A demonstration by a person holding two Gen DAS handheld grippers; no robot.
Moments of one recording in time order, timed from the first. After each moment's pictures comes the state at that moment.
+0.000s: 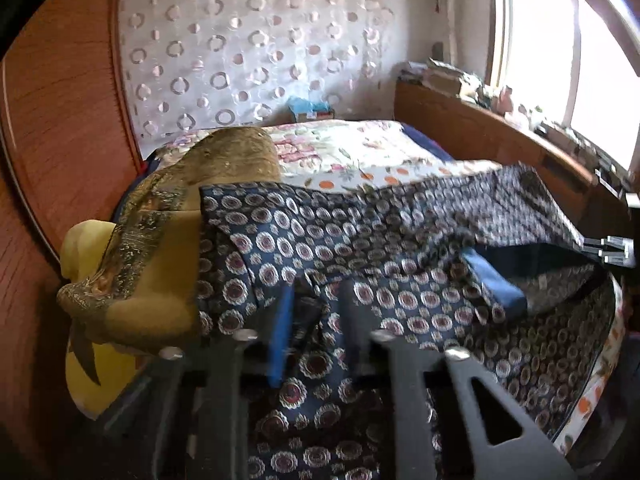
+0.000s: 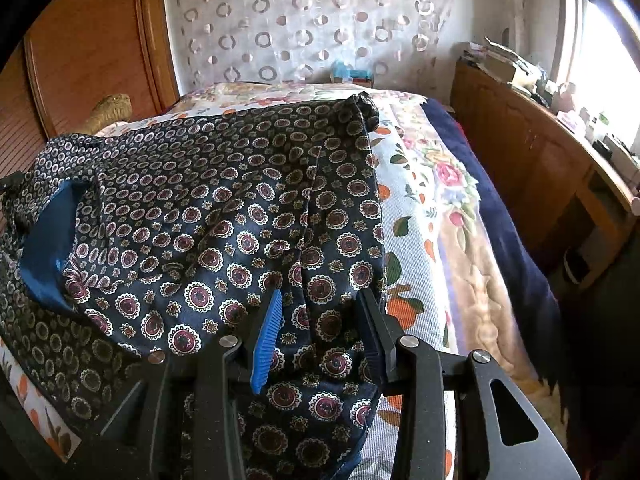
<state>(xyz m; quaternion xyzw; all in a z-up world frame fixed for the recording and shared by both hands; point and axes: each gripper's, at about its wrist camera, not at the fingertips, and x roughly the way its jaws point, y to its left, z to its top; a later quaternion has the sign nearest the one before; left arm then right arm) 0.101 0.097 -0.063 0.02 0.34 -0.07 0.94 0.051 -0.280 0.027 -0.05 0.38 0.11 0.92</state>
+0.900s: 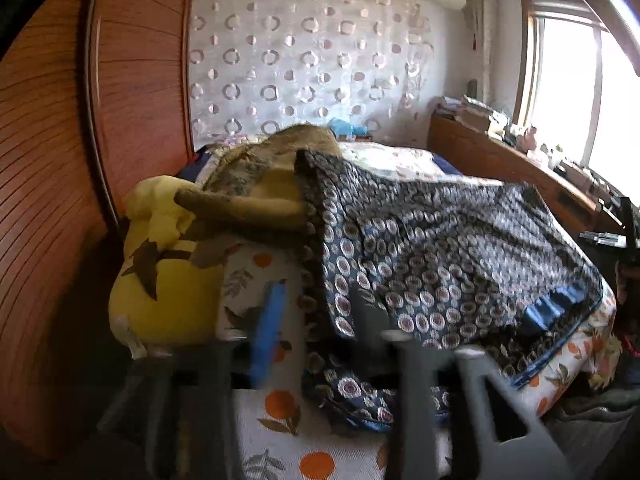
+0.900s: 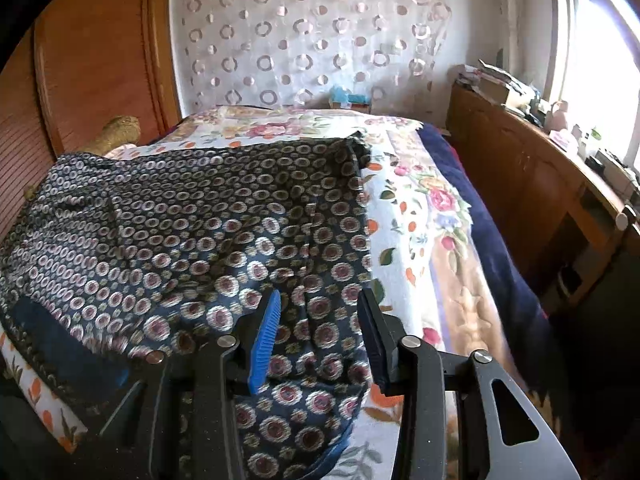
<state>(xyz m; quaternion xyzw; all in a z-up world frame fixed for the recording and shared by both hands) -0.027 0.152 -0.064 -0.04 0.29 0.00 0.96 0.041 -0.285 0.041 -0.05 0.34 0.10 0.93</state>
